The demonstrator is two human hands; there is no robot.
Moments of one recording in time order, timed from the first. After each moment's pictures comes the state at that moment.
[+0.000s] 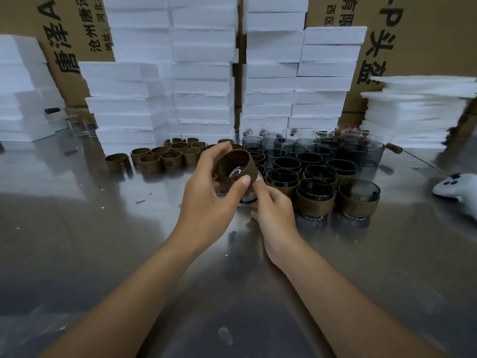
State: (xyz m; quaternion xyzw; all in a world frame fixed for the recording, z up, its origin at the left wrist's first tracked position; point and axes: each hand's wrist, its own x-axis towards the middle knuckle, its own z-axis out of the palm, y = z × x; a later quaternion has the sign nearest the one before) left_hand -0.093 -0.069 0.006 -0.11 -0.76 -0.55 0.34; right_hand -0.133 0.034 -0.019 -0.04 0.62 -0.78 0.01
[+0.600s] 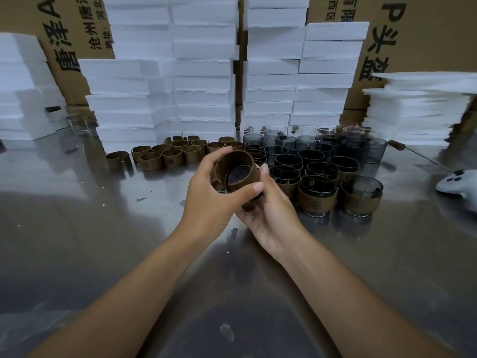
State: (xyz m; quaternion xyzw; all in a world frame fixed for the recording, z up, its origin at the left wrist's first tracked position) left_hand -0.095 -0.065 0.003 -0.07 -0.71 -0.63 0.30; right_hand -0.124 0.034 -0.007 -0.03 0.41 -0.90 0.16
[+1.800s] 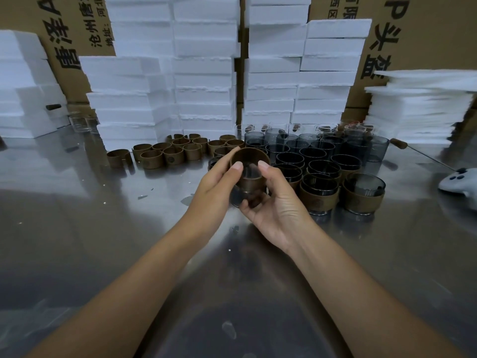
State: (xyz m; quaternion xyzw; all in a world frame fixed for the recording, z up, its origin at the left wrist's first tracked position) left_hand -0.102 -0.072 -0.001 -0.11 -0.69 -0.69 0.18; right_hand -0.126 0.041 0.000 -0.09 0.40 -0.89 0.20
